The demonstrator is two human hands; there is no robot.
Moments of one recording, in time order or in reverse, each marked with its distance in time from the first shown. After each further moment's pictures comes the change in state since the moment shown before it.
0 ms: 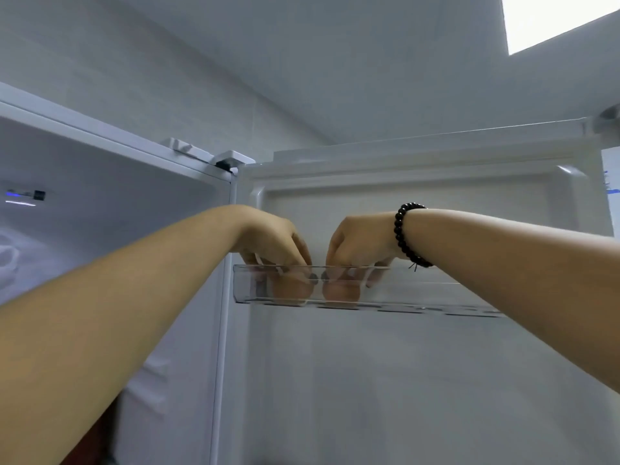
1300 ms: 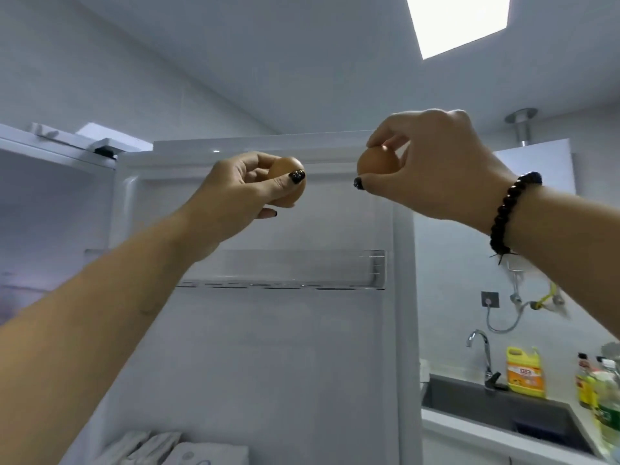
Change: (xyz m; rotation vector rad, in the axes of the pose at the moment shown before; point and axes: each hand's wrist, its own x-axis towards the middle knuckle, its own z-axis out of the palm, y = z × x) left_hand -0.035 0.158 0.063 -0.833 0.609 0.534; right_hand -0.180 0.146 -0.083 -0.143 0.964 -0.174
